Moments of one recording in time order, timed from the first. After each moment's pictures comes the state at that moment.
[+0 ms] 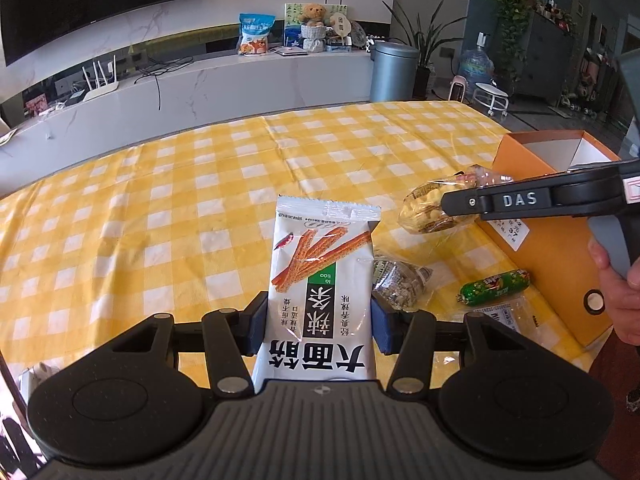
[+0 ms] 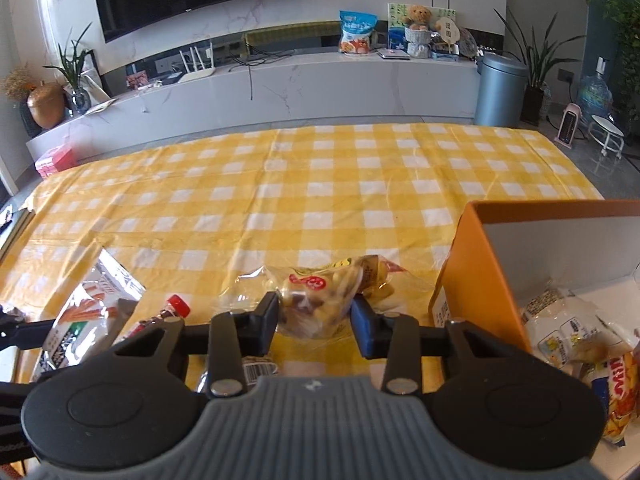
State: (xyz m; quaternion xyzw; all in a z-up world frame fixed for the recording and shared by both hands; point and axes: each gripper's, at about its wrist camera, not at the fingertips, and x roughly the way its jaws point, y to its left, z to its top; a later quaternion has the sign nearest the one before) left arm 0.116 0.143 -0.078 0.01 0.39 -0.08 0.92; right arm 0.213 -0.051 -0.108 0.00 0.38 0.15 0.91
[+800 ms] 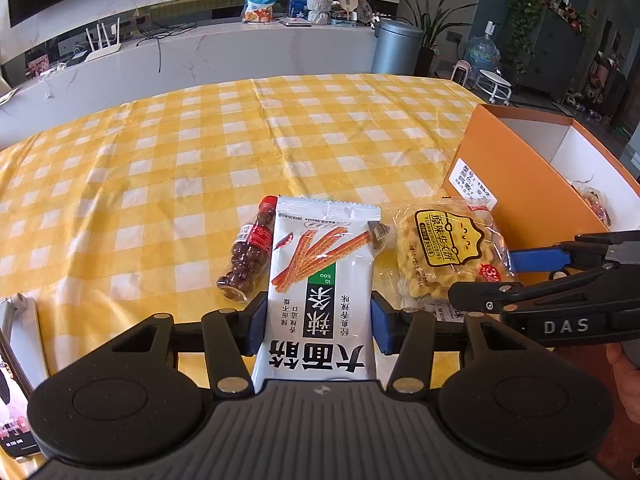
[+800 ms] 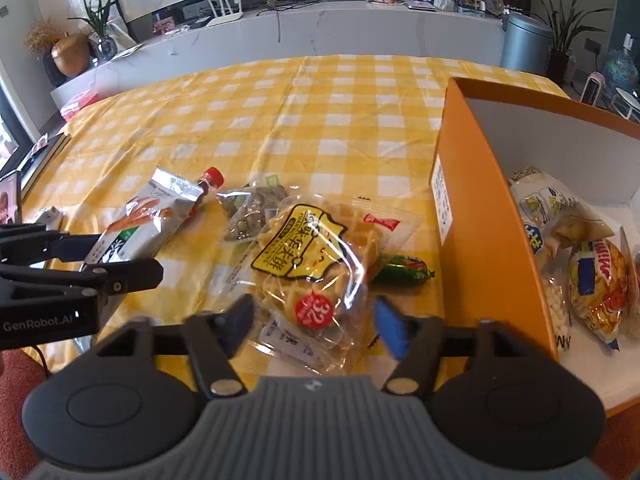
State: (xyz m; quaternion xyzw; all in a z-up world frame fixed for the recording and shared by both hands) left arm 0.092 0.113 -0.084 -0.02 0.43 -0.07 0.90; right arm 0.137 -0.077 -0.126 -0.02 0.46 0.19 0.87
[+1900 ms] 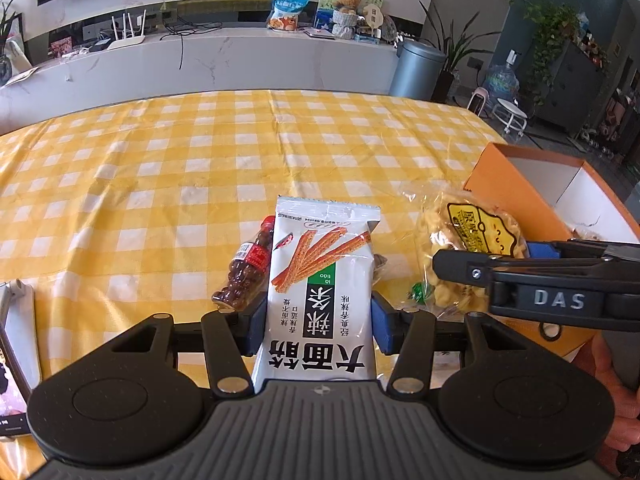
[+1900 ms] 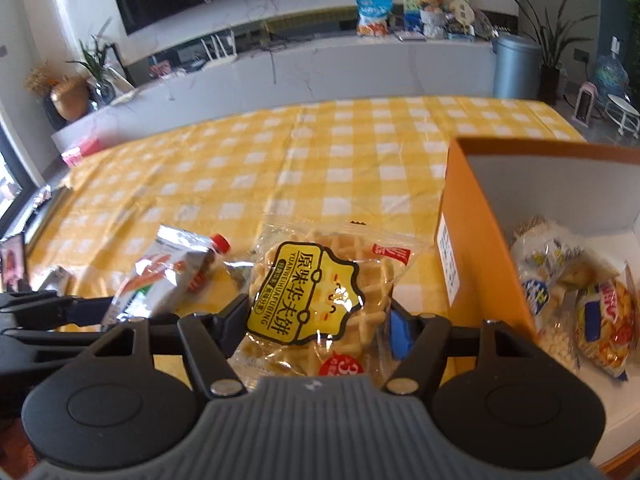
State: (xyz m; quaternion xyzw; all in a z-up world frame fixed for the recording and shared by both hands) left arm 0.094 0.103 -0.068 -0.07 0.41 -0.04 0.91; right arm 0.152 -0.076 -0.102 0.02 0.40 0.19 0.90
